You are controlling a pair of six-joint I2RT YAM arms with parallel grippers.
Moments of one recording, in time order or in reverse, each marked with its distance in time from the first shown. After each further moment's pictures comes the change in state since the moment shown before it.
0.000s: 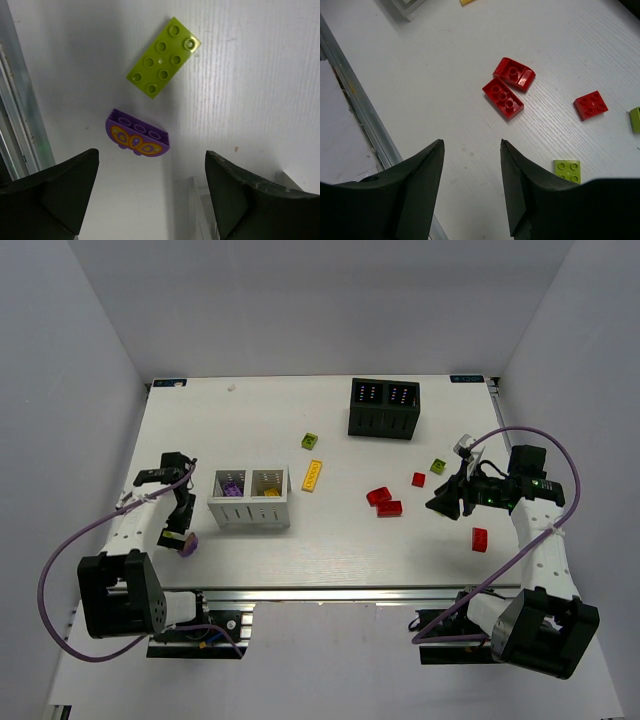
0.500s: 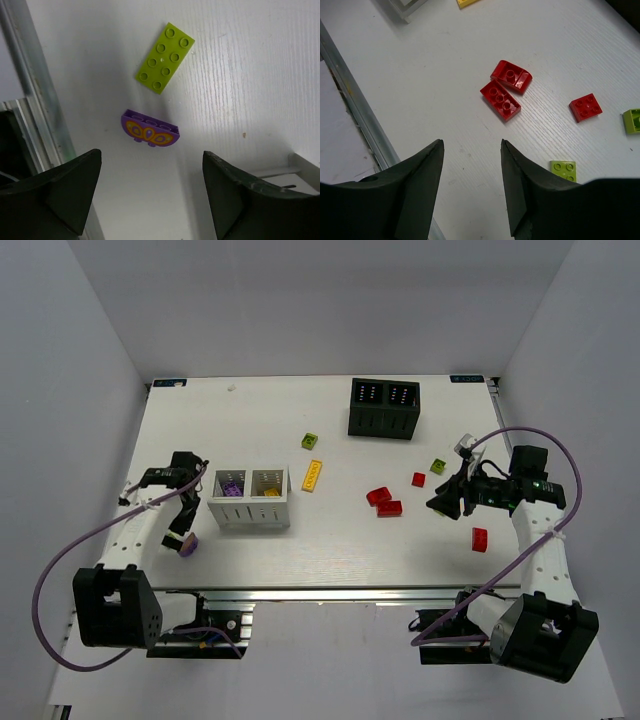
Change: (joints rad) left arm -0.122 -0.068 0.040 -0.136 -0.136 0.039; right arm 0.000 -0.022 0.000 0.008 0.000 0.004
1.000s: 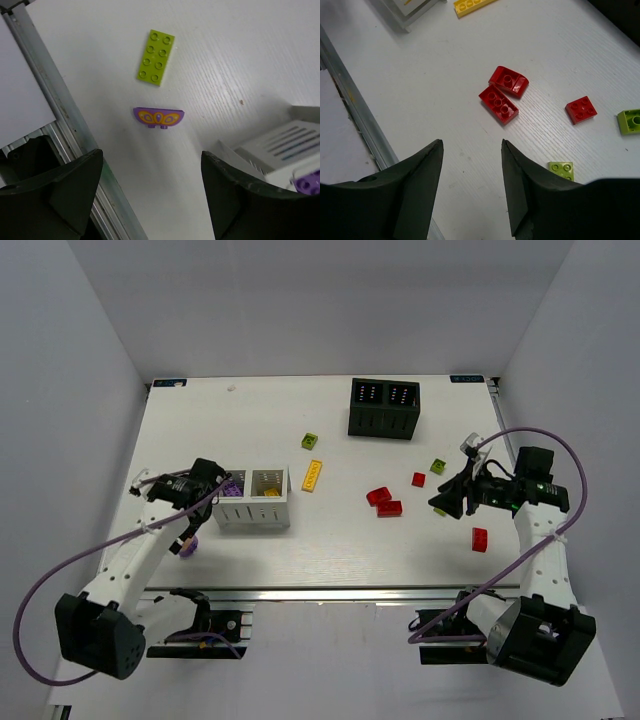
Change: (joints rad) left arm -0.264 -0.156 0.029 -0.125 -0.129 0.033; right arm -0.048 -0.018 0.000 0.006 -0.043 0.015
